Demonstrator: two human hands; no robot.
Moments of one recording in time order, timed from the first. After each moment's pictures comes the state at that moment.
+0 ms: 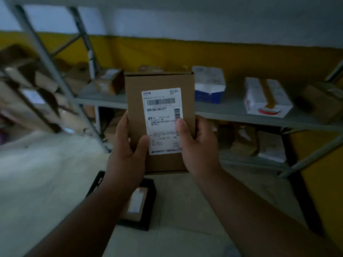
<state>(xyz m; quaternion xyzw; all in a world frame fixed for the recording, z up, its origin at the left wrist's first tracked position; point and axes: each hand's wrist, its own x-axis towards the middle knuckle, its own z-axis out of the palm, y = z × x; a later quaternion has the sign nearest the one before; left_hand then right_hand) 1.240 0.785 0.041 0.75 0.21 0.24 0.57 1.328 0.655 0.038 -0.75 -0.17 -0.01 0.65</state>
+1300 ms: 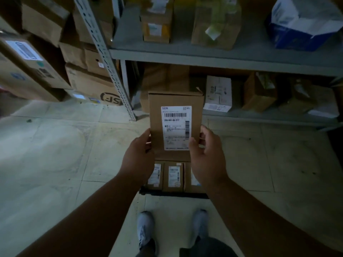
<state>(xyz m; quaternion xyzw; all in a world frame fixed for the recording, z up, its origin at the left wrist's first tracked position) 1.177 1.243 -0.166 0.82 0.25 -0.02 0.51 1.230 1.073 -0.164 -0.88 -0.03 0.06 0.47</state>
